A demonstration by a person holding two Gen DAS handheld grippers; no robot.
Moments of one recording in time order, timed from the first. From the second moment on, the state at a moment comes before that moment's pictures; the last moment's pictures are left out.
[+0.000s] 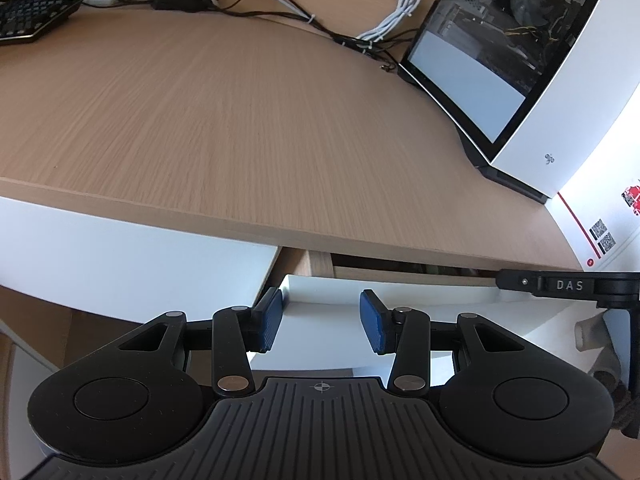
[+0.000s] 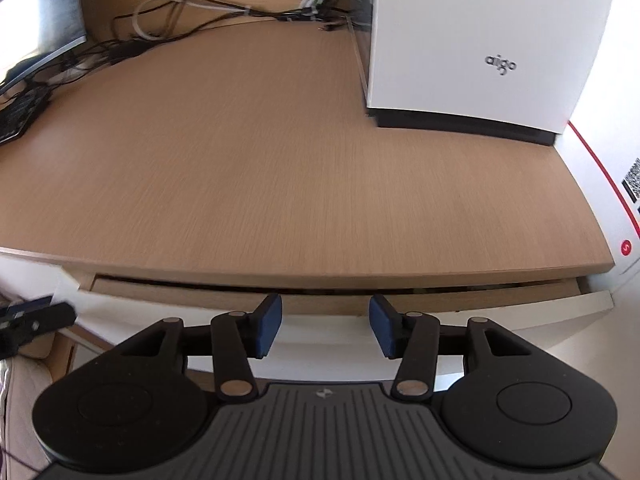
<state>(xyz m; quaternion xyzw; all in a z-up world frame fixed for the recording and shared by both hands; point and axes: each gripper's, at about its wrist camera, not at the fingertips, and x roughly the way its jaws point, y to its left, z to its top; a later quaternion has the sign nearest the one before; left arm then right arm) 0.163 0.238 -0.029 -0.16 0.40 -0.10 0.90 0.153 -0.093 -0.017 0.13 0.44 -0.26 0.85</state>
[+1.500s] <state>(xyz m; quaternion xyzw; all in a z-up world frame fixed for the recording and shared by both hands) 0.173 0.136 -0.001 -0.01 0.45 -0.12 0.88 0.101 -0.099 -0.032 0.13 0.44 -0.27 0.85</state>
